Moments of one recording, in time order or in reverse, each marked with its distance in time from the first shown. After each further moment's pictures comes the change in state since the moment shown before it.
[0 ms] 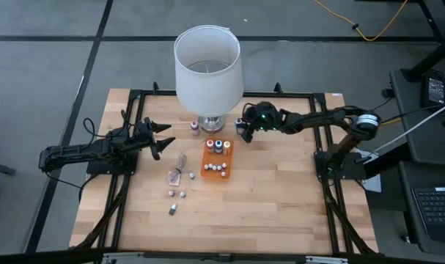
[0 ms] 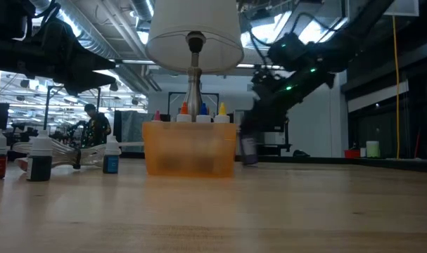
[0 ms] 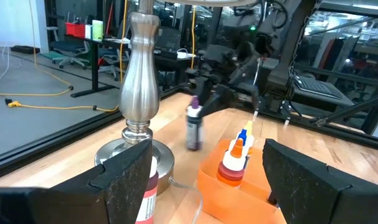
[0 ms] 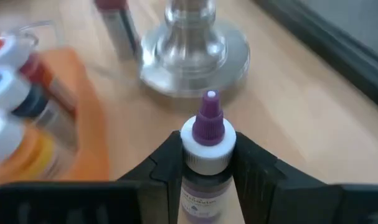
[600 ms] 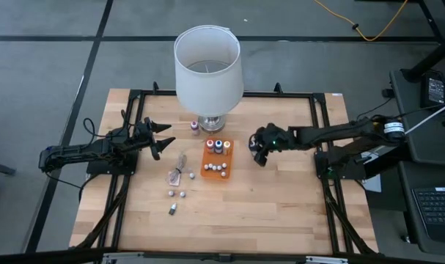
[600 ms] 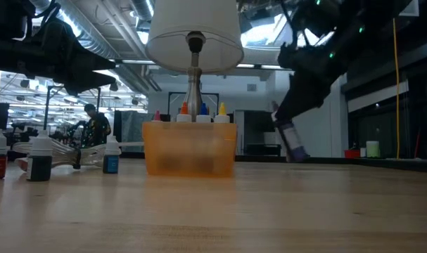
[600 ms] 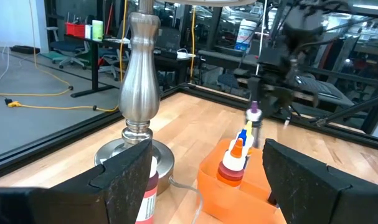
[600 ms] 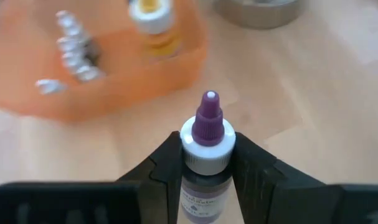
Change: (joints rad) left arm 0.000 0.000 0.000 0.000 0.000 0.000; right arm 0.324 -0.289 -0.042 -0.457 0.178 0.220
